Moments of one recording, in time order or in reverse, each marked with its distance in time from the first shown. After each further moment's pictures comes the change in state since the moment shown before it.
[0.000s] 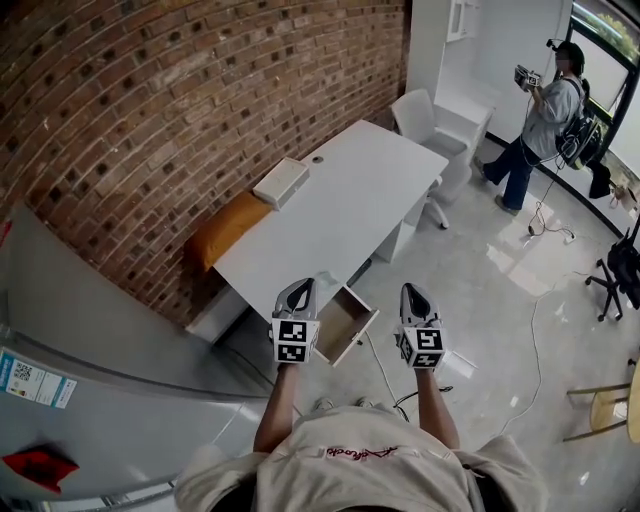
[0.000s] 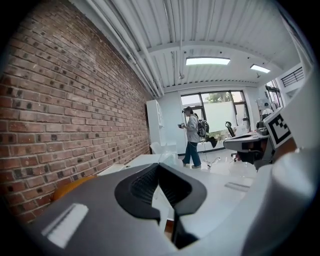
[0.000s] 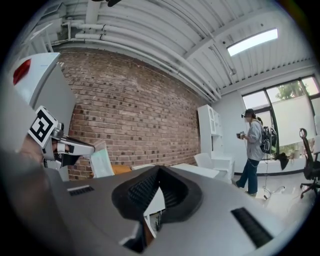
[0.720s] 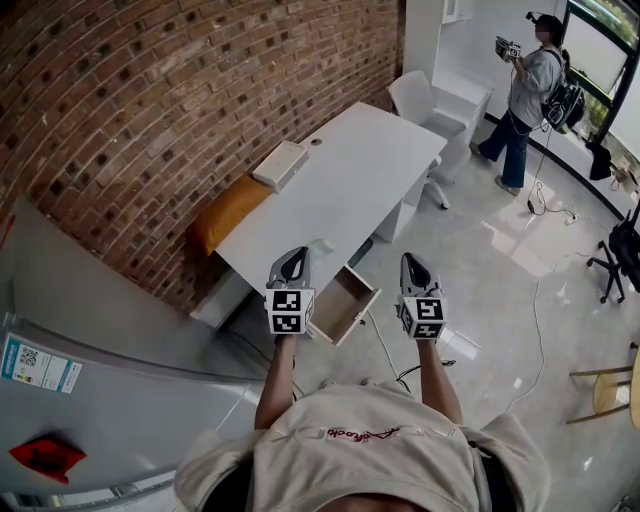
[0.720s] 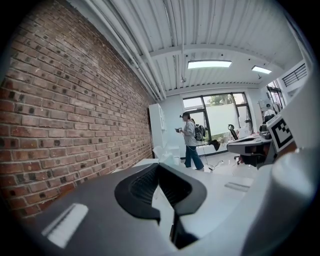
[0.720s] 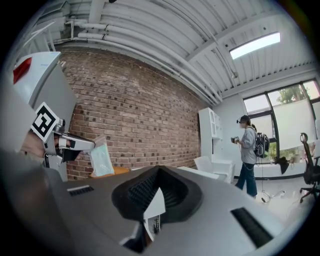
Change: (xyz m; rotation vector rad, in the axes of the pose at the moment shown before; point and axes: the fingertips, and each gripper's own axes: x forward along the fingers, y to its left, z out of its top) left arm -0.003 0.020 0.032 -0.004 -0.039 0.029; right arm 0.008 0.002 0.019 -0.030 -0.019 -0.001
